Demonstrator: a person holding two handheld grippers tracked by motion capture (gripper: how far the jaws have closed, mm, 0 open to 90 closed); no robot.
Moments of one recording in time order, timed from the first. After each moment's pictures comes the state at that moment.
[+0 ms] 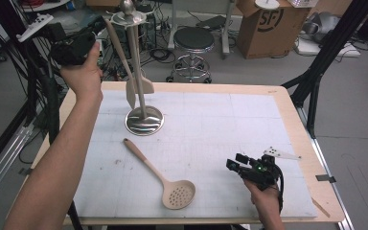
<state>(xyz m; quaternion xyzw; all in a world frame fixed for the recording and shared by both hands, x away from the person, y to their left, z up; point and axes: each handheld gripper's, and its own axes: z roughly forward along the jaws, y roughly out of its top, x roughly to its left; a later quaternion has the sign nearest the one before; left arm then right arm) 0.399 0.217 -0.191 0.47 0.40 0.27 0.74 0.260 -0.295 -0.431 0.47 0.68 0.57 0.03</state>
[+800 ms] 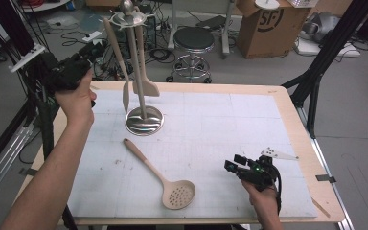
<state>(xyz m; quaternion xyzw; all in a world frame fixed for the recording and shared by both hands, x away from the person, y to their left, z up) 0.372 0.243 -0.246 0.49 0.38 0.21 0.76 0.260 -0.289 -0.434 0.47 0.68 0.56 0.03</state>
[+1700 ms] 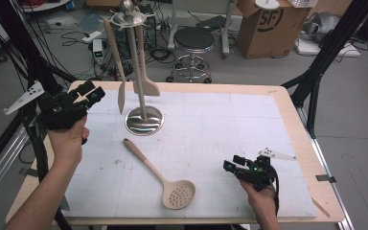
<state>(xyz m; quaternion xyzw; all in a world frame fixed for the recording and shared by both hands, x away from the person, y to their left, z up) 0.305 0.252 -0.292 0.54 0.35 0.20 0.74 0.261 -0.285 -0.438 0.48 0.68 0.55 0.04</state>
